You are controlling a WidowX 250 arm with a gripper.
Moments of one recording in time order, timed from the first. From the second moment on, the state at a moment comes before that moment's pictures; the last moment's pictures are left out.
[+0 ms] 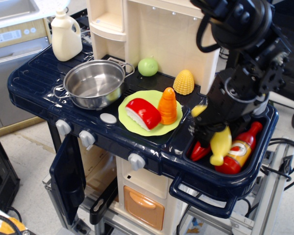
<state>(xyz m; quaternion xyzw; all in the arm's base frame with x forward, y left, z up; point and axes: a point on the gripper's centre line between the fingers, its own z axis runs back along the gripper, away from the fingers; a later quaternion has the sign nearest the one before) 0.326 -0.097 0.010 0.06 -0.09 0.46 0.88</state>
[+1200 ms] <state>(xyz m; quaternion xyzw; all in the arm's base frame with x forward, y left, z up) 0.274 -0.025 0.138 0.15 -0.03 0.49 0.86</state>
